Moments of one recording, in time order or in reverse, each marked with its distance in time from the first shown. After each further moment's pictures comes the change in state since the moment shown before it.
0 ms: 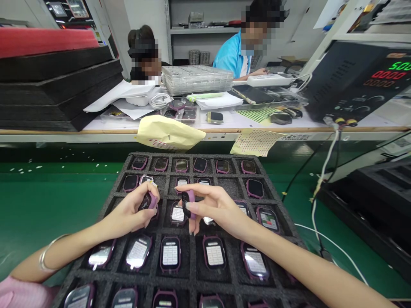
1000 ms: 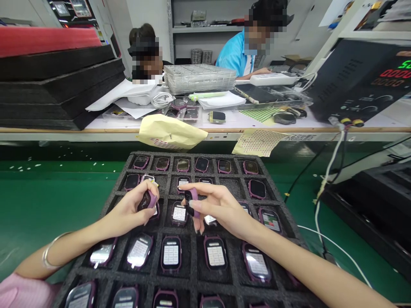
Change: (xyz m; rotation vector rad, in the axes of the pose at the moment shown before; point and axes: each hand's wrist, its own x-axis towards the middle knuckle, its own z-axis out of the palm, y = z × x) left_hand 0.001 0.005 -0.004 0.136 0.039 0.118; right_hand 0.001 -0.002 0.004 0.071 0.093 -0.001
